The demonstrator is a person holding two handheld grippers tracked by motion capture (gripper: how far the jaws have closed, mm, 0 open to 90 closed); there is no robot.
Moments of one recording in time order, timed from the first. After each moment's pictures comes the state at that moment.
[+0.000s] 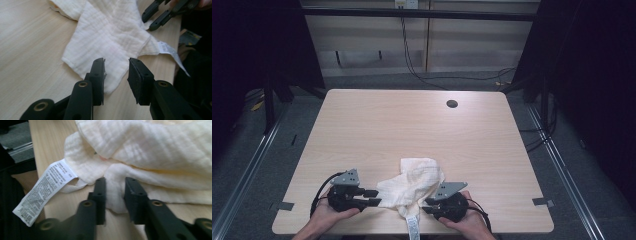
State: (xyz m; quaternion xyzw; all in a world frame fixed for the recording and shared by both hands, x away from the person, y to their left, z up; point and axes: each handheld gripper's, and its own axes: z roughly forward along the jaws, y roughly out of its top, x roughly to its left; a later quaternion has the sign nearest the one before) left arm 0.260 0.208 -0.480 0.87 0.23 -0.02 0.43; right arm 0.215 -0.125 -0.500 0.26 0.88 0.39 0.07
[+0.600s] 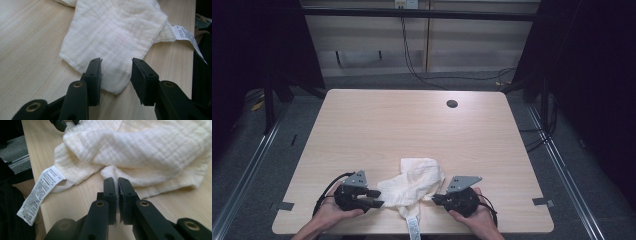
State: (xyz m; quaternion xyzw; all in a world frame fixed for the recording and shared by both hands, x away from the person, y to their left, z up) left arm 0.269 0.198 -0.495 0.90 0.20 -0.03 0.39; right arm 0.220 -0.154 -0.486 0.30 0.86 0.41 0.07
